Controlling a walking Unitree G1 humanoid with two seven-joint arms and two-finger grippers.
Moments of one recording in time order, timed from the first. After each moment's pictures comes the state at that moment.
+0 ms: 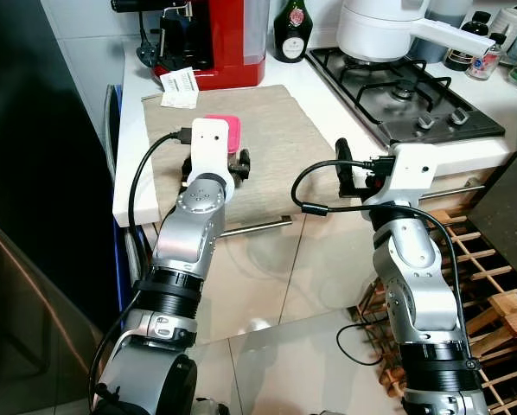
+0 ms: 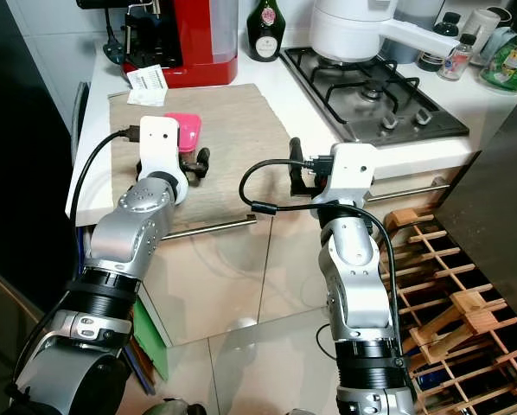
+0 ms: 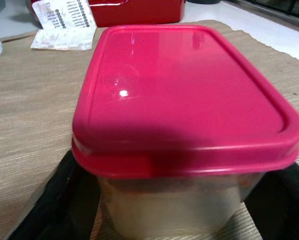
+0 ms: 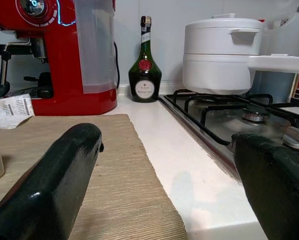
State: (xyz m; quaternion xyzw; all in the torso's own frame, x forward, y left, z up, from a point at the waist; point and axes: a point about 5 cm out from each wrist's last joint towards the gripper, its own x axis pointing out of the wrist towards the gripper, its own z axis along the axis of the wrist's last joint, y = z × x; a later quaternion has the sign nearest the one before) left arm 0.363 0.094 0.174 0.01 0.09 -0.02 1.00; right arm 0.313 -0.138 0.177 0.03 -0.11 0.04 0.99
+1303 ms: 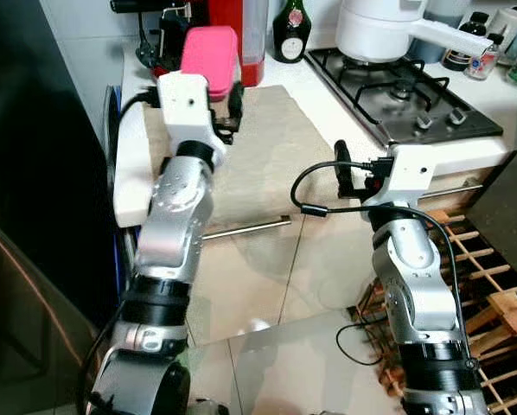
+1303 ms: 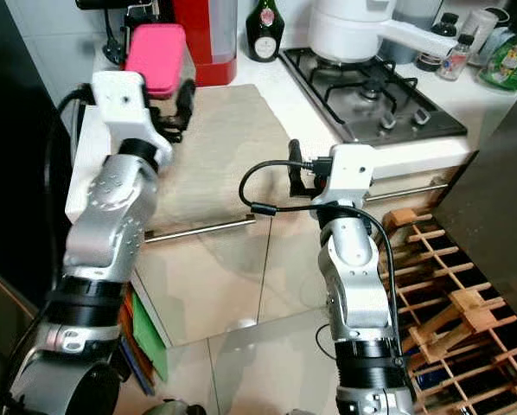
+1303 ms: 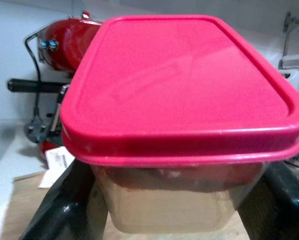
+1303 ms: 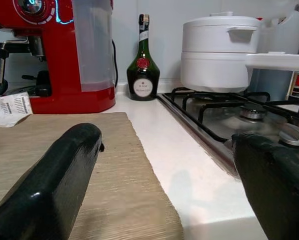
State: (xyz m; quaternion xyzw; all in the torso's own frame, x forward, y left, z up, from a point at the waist) left arm 0.334 0.117 0.231 -0.04 -0.16 -0.07 0.98; right arm 0.314 -0.139 0.174 0.03 -0.11 0.03 0.99
